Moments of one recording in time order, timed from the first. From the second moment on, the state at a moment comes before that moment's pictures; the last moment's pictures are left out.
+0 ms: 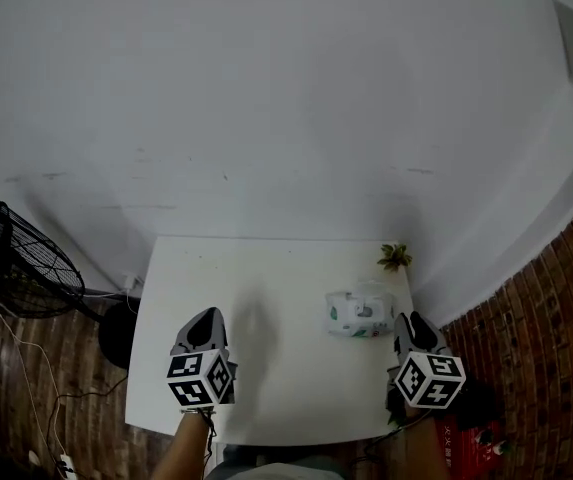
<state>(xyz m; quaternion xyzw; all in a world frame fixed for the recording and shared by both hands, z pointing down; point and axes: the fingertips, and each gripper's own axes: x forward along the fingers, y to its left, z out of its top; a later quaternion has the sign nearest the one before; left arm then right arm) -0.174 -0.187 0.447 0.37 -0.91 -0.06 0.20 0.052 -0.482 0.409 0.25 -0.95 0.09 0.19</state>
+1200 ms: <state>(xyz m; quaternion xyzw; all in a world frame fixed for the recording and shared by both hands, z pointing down) -0.153 -0.228 0.533 0.36 -0.89 -0.04 0.26 -0.011 -0.493 0.518 -0.11 -0.89 -0.10 0.44</state>
